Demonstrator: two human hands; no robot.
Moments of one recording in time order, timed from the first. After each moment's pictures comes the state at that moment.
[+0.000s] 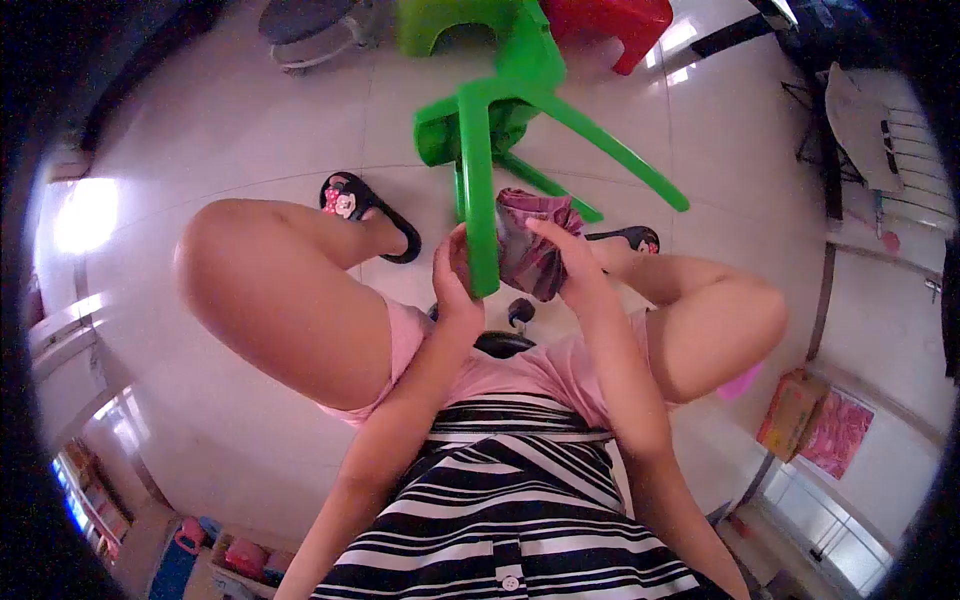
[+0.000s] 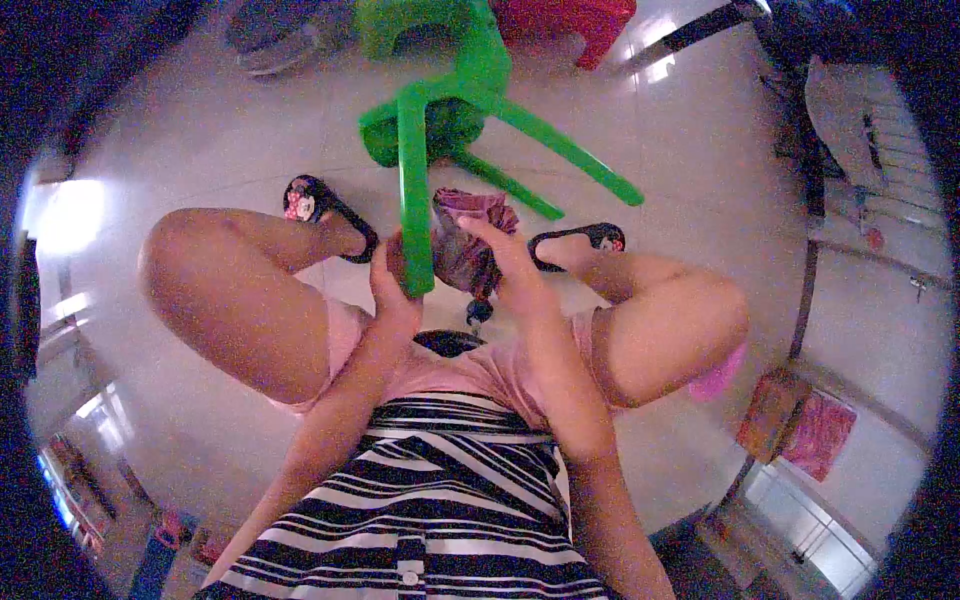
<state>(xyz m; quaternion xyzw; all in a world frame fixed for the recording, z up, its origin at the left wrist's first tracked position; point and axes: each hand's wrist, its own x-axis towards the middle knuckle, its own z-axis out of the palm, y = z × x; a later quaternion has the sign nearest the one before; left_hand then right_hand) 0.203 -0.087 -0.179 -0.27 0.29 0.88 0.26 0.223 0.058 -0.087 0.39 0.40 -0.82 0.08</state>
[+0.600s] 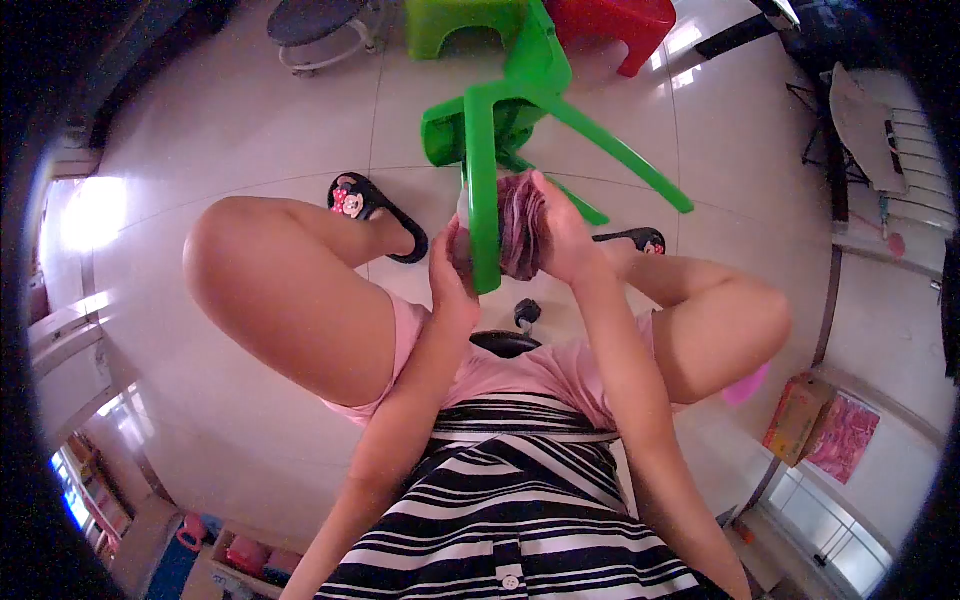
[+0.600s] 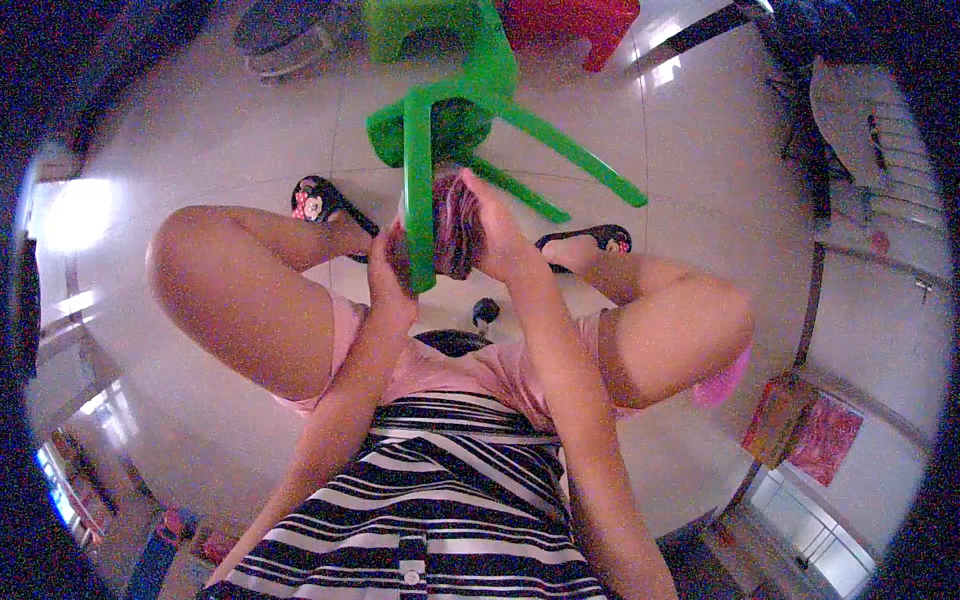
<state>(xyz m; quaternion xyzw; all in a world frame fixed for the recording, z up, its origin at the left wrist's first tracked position) 0.186 -0.090 -0.151 -0.33 0.32 0.85 0.26 0.185 0.061 -0.108 0.26 0.28 -0.91 0.17</state>
